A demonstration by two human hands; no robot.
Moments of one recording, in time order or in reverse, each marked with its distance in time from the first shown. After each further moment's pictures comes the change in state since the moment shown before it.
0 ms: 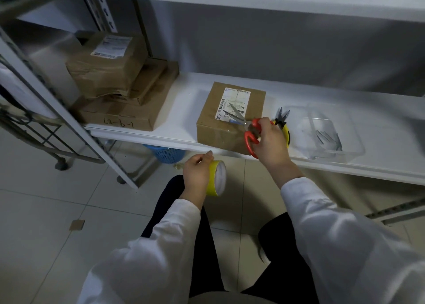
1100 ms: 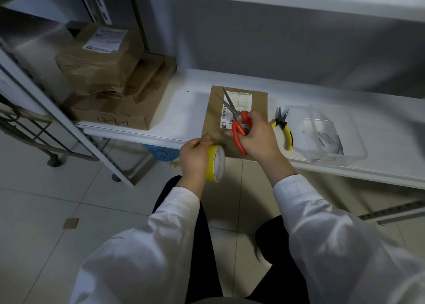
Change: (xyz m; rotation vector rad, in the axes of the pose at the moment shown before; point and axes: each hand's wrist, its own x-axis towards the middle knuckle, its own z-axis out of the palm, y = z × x) left_hand 0.007 0.042 0.011 0.036 0.051 0.052; right_hand 0.014 -0.034 -0.001 0.246 -0.099 0.083
